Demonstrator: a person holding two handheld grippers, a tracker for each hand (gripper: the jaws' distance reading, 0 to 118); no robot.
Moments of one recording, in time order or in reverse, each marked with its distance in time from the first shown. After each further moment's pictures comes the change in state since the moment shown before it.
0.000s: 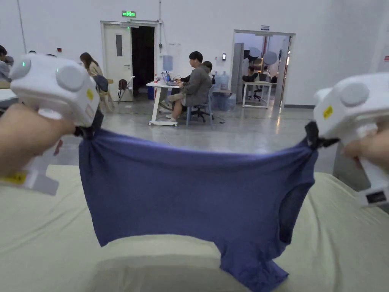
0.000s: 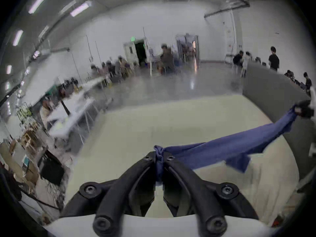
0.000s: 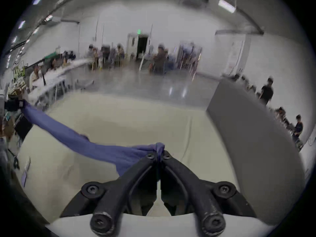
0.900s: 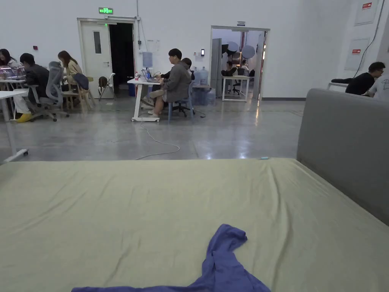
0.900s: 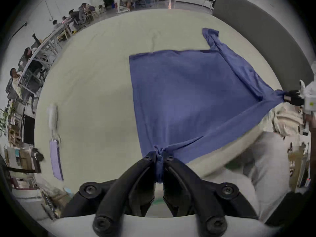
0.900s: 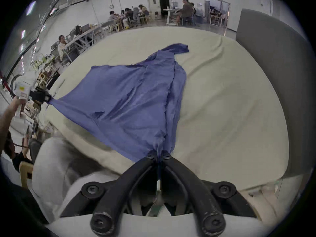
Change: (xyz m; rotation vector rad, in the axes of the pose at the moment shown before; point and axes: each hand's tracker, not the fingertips) left arm -0.004 -0.468 0.170 -0.524 -0.237 -0.115; right arm -0.029 -0.475 0.180 -0.305 0.303 0.021
